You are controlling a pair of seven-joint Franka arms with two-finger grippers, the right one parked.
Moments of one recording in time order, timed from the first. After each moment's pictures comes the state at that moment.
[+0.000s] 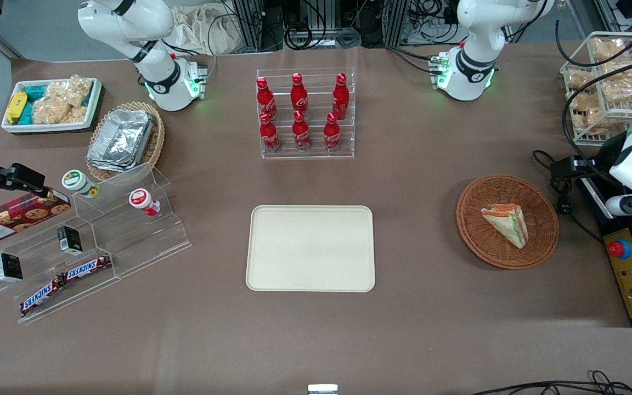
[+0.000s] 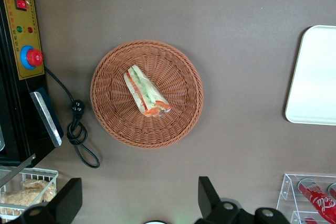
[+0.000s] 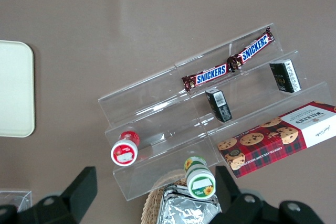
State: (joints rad) arm 0.16 0.20 -0.26 -1.36 0.08 1.45 -0.13
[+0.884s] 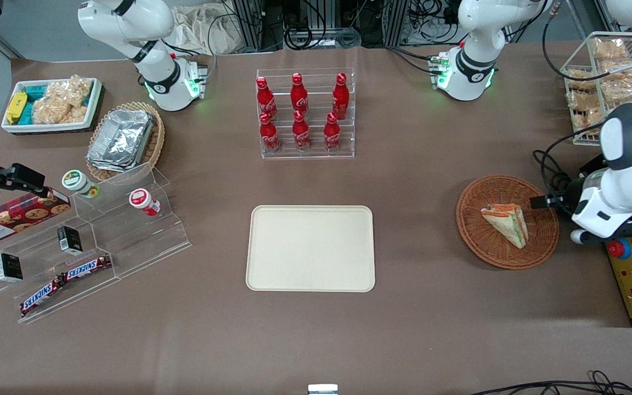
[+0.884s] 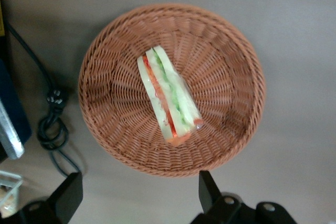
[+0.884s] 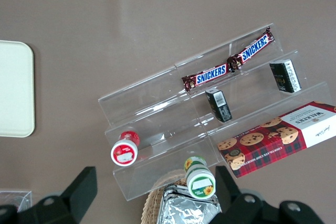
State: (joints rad) arm 0.29 0.23 -0.25 -1.88 0.08 1.90 -0.25
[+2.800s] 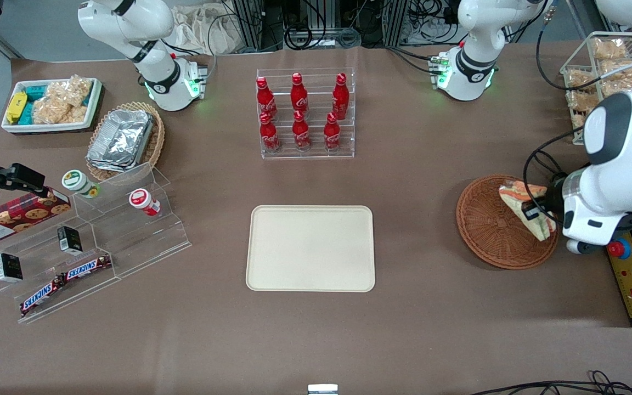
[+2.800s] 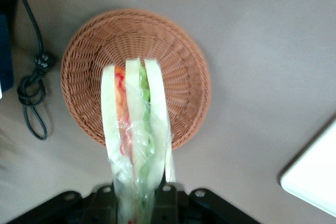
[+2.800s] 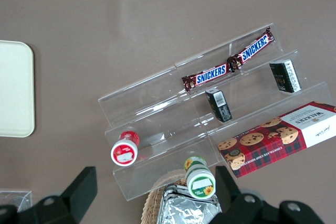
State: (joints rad) arm 0.24 0.27 -0.40 -1.55 0.10 1.62 -0.61
